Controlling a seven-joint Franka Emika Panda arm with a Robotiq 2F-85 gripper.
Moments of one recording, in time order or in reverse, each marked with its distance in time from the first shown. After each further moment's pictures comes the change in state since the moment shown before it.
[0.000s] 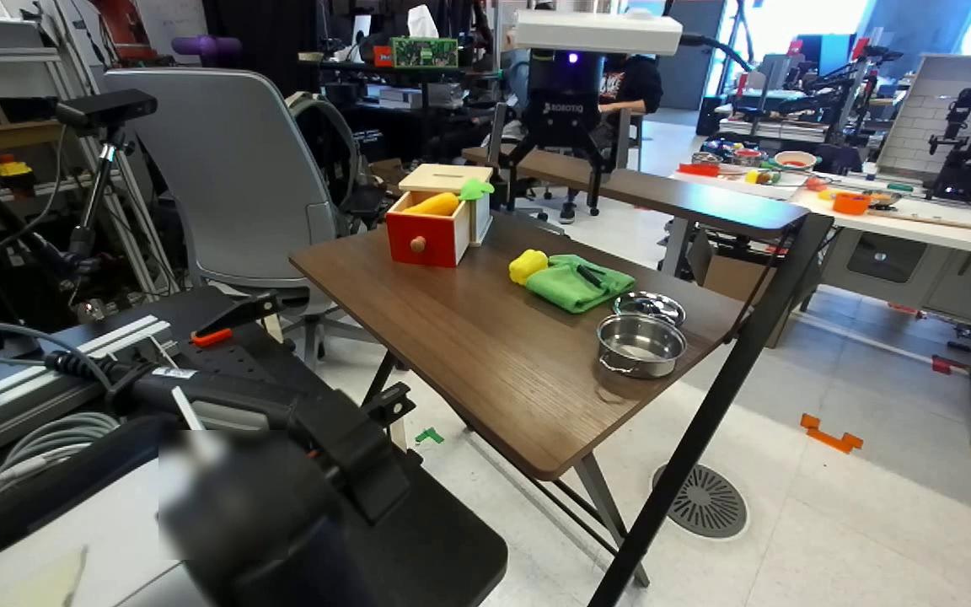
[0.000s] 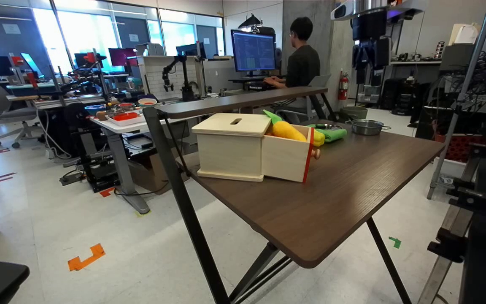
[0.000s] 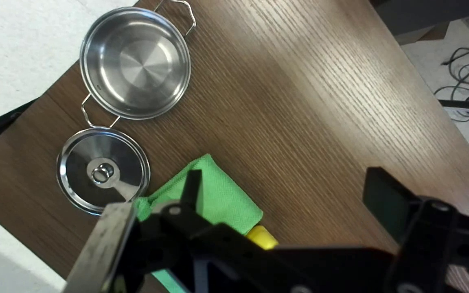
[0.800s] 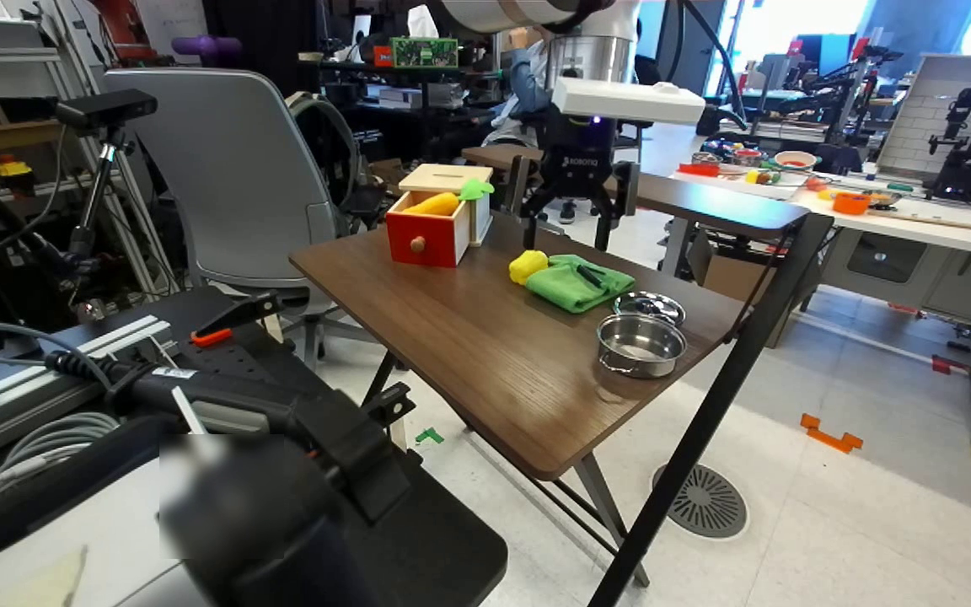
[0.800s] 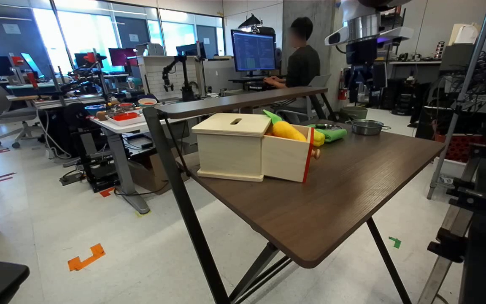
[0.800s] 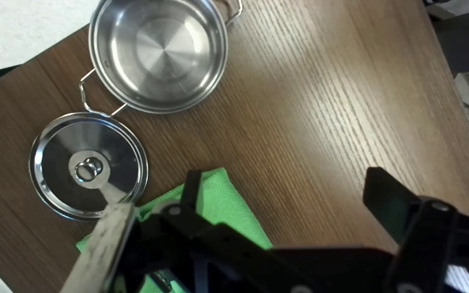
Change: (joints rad) arm -0.033 0.153 0.016 0.102 -0.032 0.018 -0.185
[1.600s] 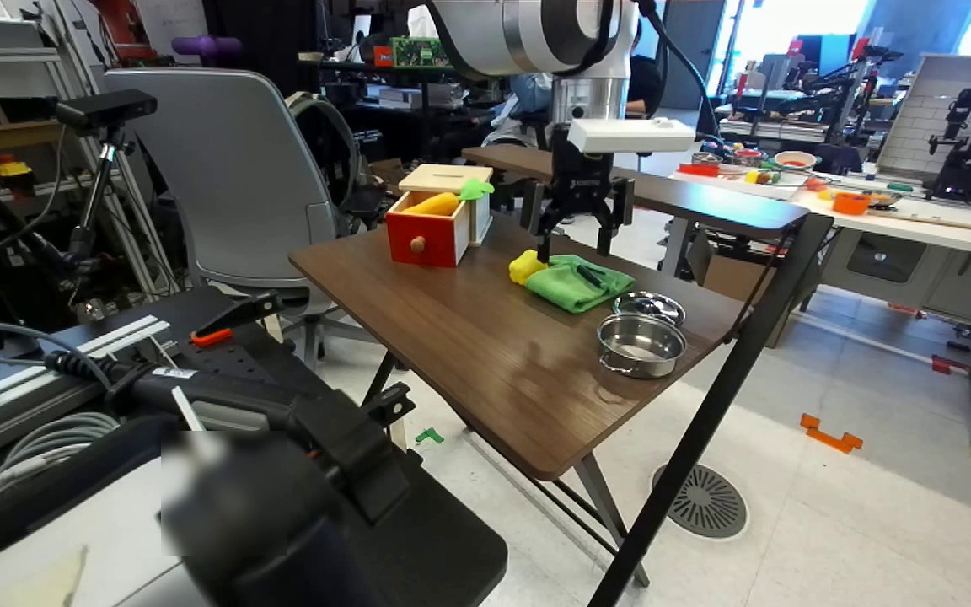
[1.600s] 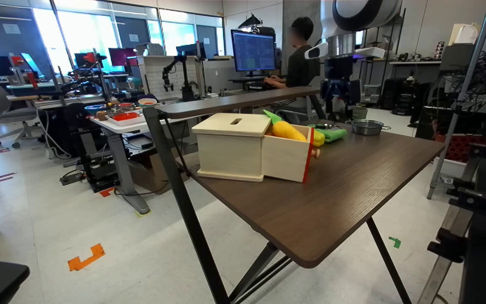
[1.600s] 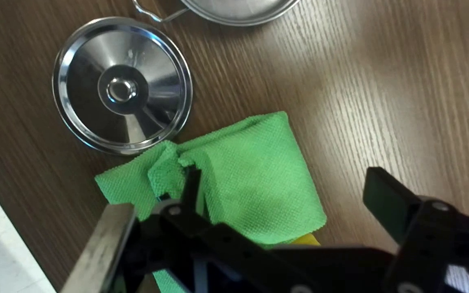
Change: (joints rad) arm 0.004 0.171 0.045 0.183 -0.036 0.047 -0.071
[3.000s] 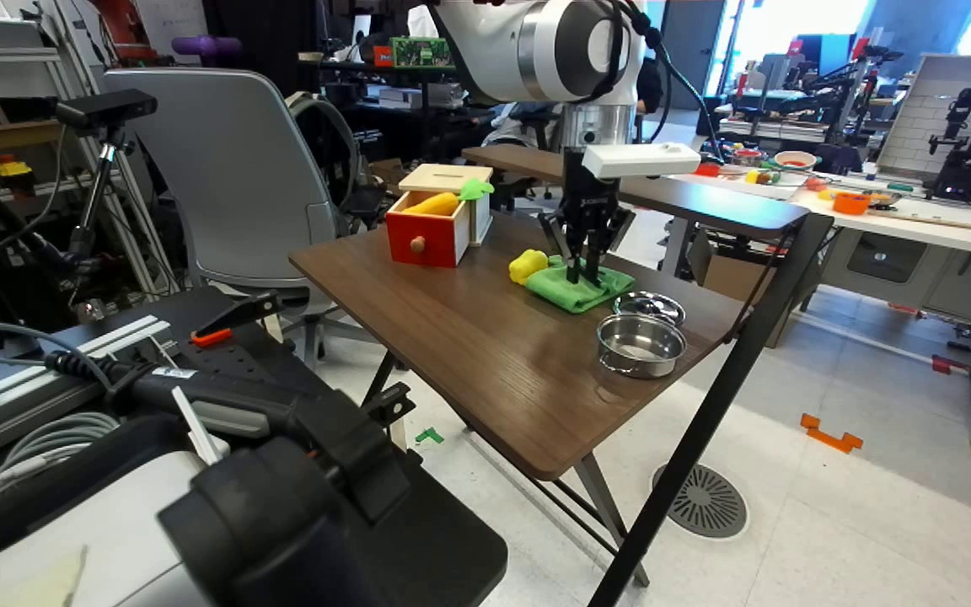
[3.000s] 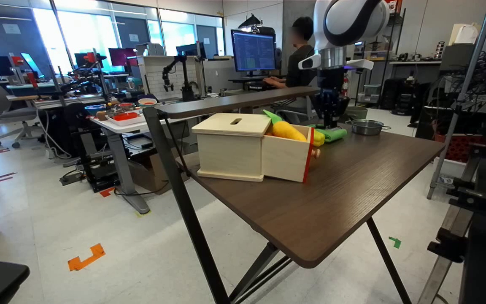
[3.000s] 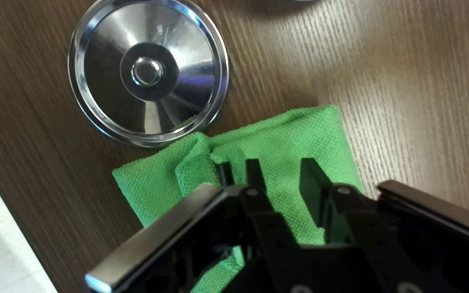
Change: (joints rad) arm -0.005 0.114 0.005 0.128 0.001 -0.002 -0.047
